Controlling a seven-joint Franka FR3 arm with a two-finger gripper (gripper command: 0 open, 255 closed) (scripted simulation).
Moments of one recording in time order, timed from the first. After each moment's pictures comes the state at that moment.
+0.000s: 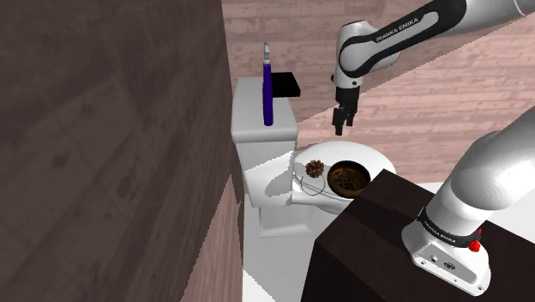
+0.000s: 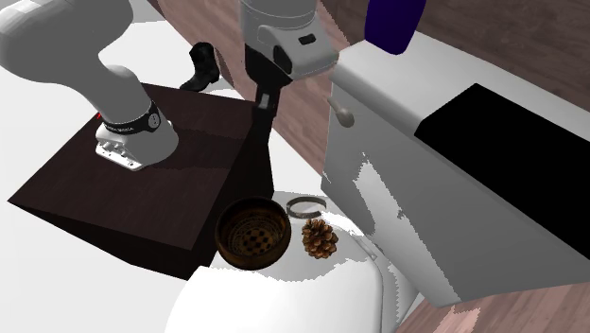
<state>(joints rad) -0.06 -0.31 -0.08 -2.49 -0.01 2.01 -0.25</state>
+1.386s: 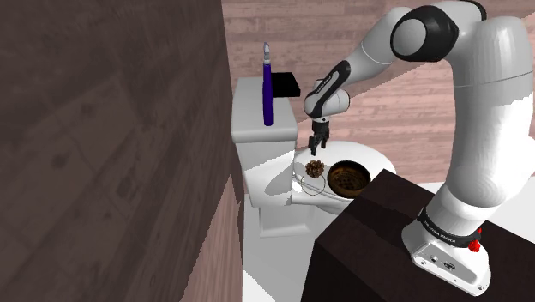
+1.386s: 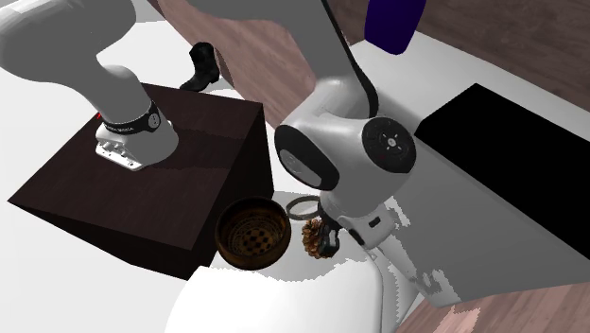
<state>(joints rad) -0.15 0.50 -0.11 -2.09 0.16 2.41 -0.48</state>
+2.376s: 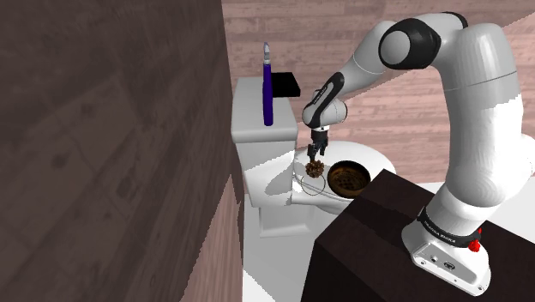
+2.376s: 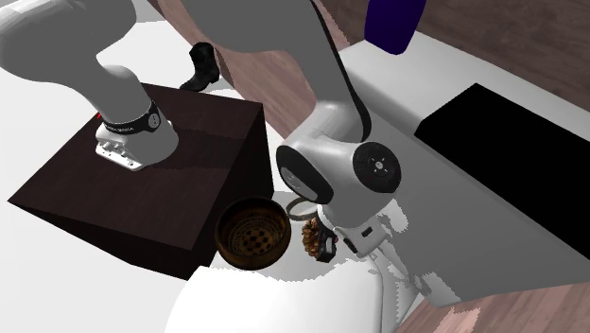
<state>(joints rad) -0.16 0.60 -0.09 -2.07 0.19 2.50 -0.49</state>
